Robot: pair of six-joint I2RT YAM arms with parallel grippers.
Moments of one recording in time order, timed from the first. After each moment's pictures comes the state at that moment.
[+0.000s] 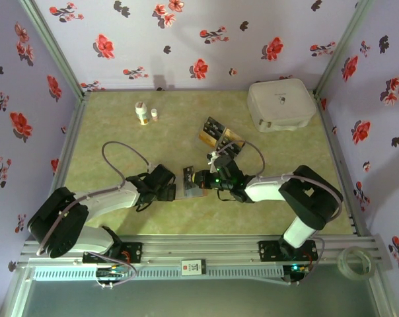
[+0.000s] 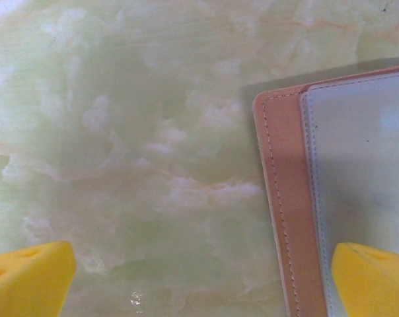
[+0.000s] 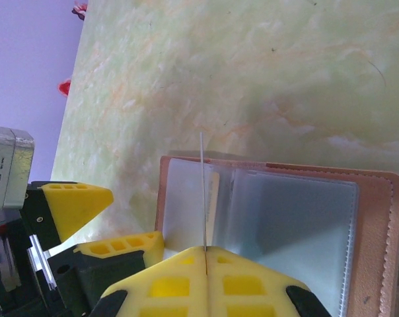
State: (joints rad) left arm -0.79 1.36 0.59 -0.42 -0.33 -0.63; right arm 0.81 1.64 0.61 0.49 -0.29 0.86
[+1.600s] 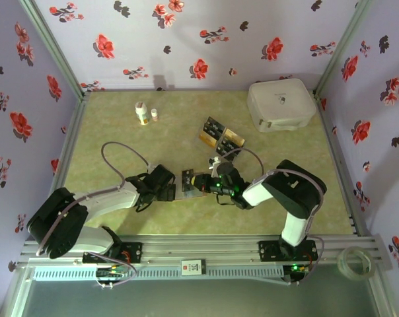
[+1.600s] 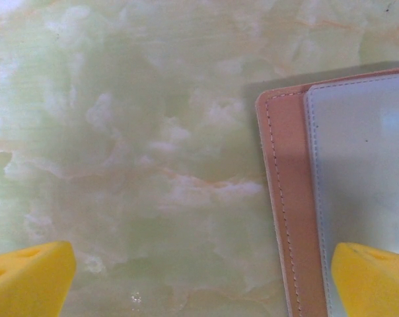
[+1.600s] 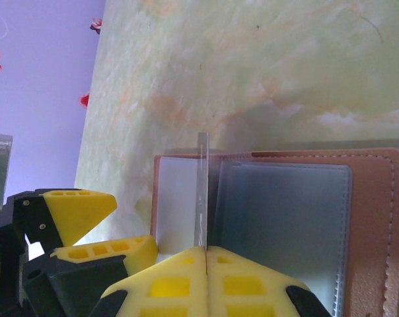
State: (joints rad) left arm -0.79 1.35 0.59 -0.42 -0.33 -0.64; right arm 0.81 1.80 0.51 0.83 -0.32 0.98
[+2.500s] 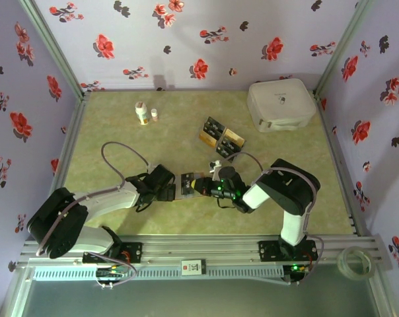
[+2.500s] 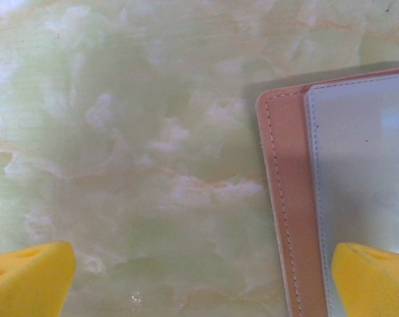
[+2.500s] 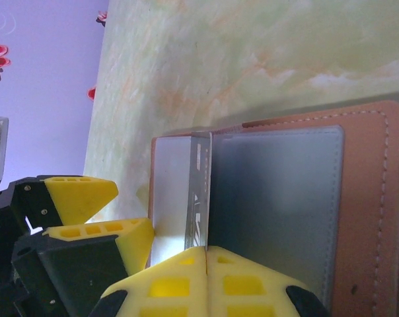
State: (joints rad) left arm -0.79 1.35 0.59 -0.42 -0.33 -0.64; right arm 0.82 1.85 0.46 0.94 -0.34 1.01
